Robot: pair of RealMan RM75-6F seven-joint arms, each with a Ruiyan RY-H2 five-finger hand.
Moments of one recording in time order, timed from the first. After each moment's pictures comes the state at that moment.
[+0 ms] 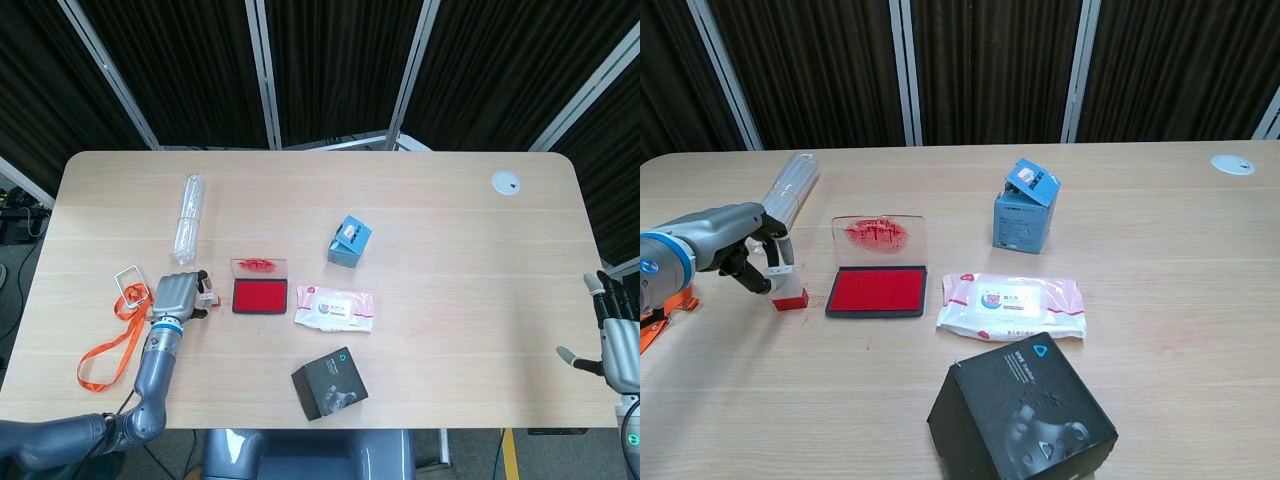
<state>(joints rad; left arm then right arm) -0.65 -1.70 -0.21 -1.45 0.67 1.13 0.62 0.09 -1.06 0.12 -1.65 -1.35 1.42 -0.05</state>
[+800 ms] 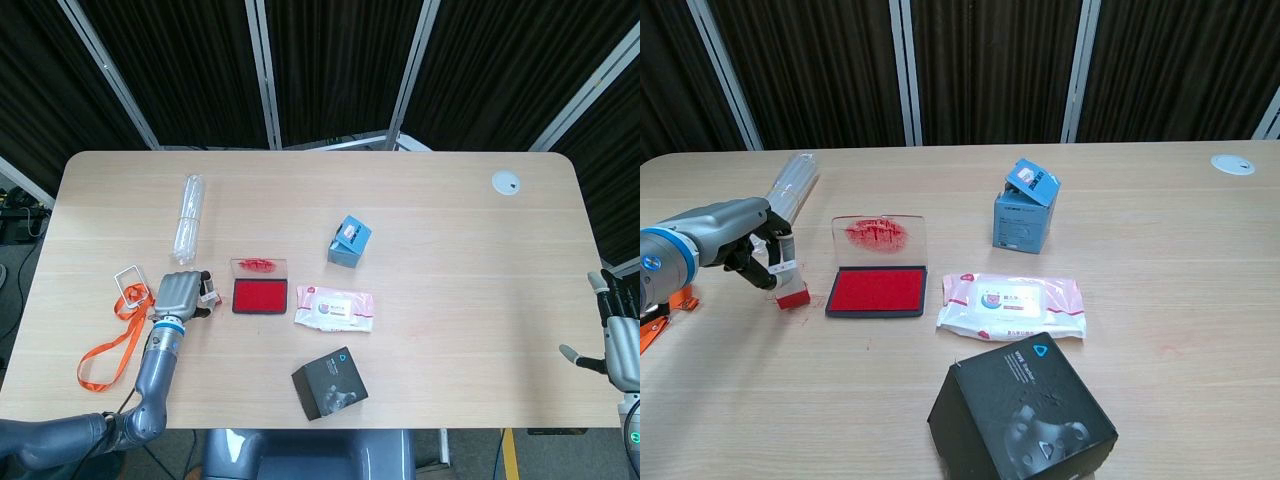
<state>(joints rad) -0.66 -1.69 -0.21 -1.47 0.70 1.13 0.61 0.09 -1.06 0.13 -1.65 -1.33 1.41 -0.05</state>
